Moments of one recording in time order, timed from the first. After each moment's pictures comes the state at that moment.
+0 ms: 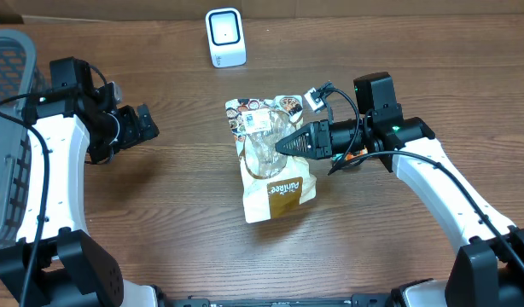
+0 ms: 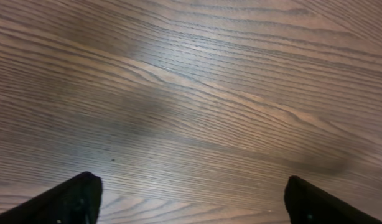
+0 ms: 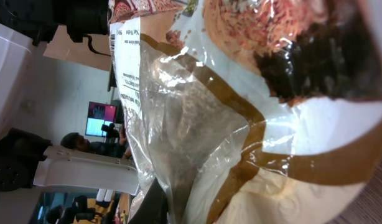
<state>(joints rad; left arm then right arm) 0.22 1.66 1.43 -1.11 0.22 -0.16 0.27 1.57 1.10 -0.46 -1.22 0.31</state>
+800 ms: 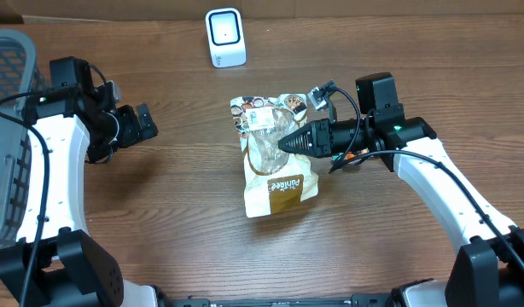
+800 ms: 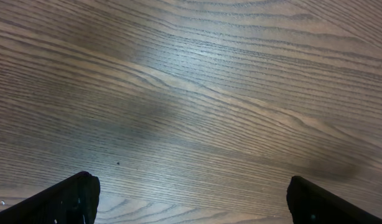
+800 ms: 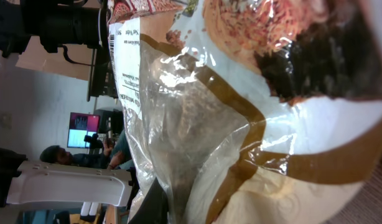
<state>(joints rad) 0.22 1.66 1.43 -1.10 0.20 -0.16 0.26 1.57 1.10 -0.47 -1.14 0.31</state>
